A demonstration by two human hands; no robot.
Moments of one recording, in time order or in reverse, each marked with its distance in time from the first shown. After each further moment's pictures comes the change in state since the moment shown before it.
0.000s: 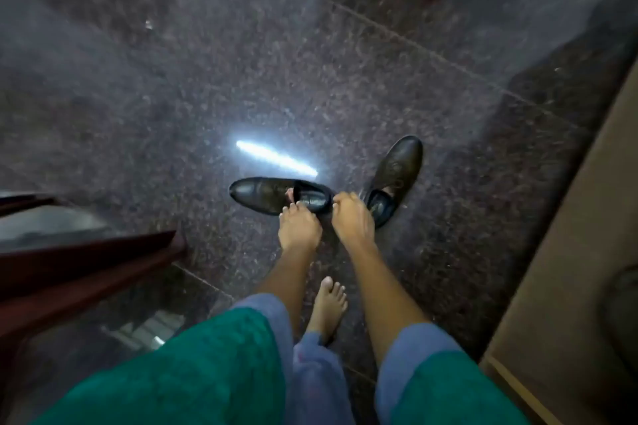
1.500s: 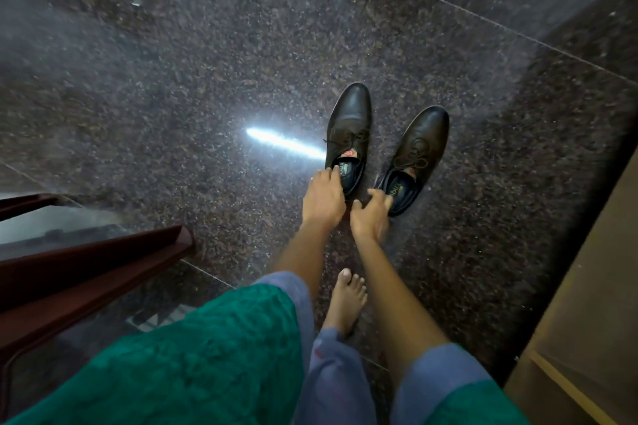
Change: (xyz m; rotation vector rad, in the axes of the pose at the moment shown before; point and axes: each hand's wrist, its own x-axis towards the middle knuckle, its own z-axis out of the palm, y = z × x) left_hand 0.042 0.021 0.013 0.064 0.062 0.338; right_hand 0.019 0.027 0.056 0.450 0.178 0.471
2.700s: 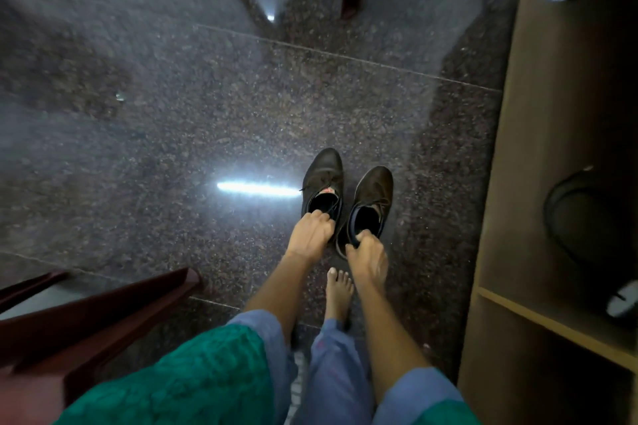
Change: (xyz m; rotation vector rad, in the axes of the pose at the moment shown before) left_hand -0.125 0.049 -0.096 0.555 -0.122 0.596; right_hand -0.151 0.018 -0.108 -0.188 0.074 -0.008
